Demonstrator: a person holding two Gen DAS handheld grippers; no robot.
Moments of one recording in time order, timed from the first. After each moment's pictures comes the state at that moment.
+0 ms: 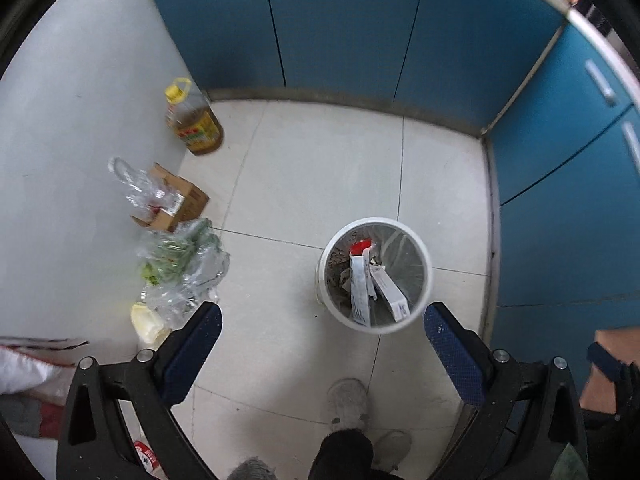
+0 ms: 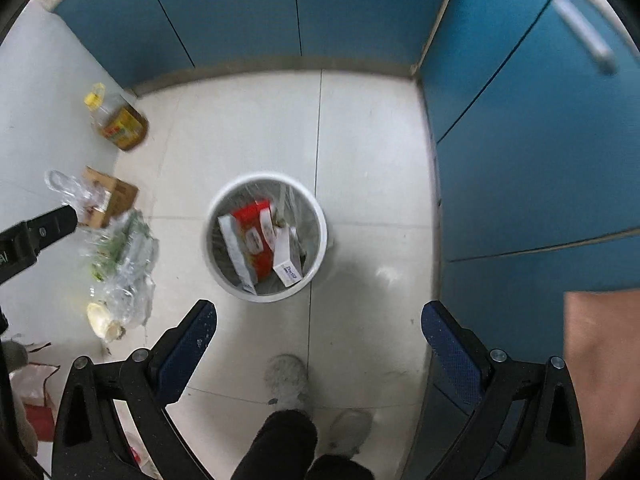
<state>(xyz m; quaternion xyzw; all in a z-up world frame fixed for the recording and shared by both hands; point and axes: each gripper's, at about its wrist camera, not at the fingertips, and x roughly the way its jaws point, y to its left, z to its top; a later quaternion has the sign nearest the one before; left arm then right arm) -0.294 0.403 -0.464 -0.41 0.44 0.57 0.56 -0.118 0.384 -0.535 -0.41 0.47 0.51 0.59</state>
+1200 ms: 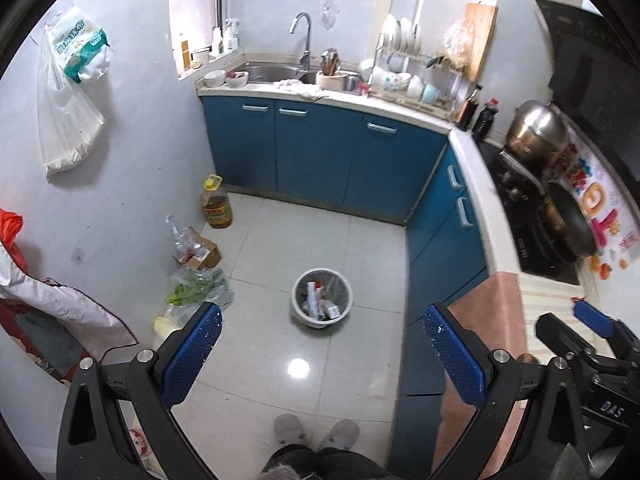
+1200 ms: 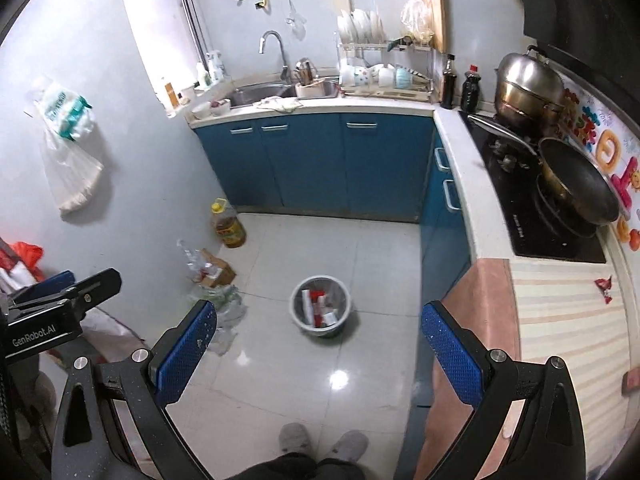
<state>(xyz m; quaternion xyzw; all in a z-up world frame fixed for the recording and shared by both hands) -0.296 0.111 -0.087 -0.35 0.29 0.60 0.66 -0.112 0.074 -0.066 -0.26 0.35 0.67 0.61</state>
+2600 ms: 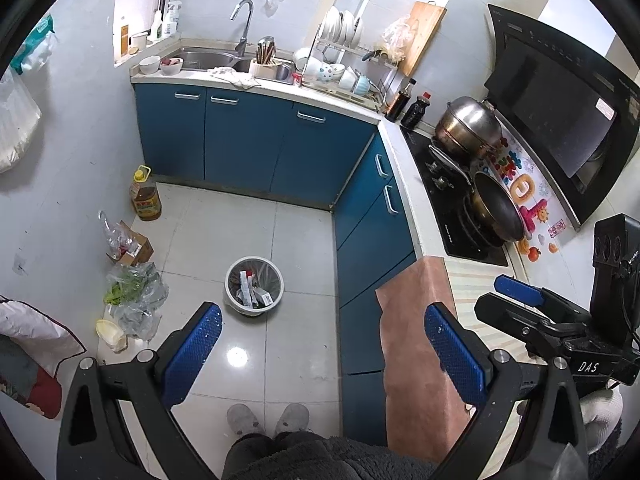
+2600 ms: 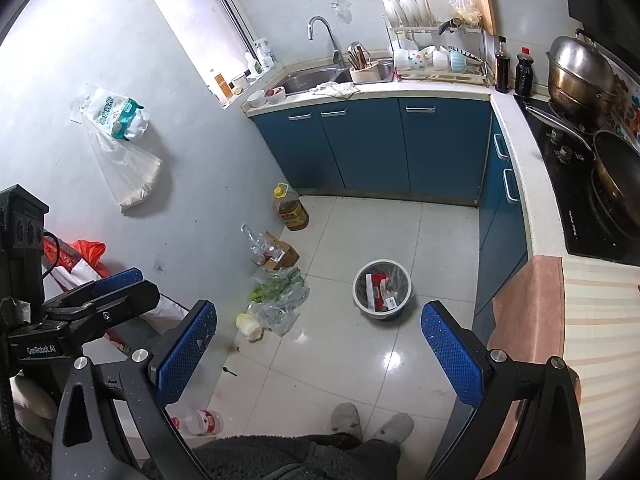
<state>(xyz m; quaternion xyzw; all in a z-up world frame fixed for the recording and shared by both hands) -0.301 0.108 -0.061 -0.40 0.27 0.48 0.73 -0.118 0.085 -0.038 -0.25 0.40 0.72 0.52</state>
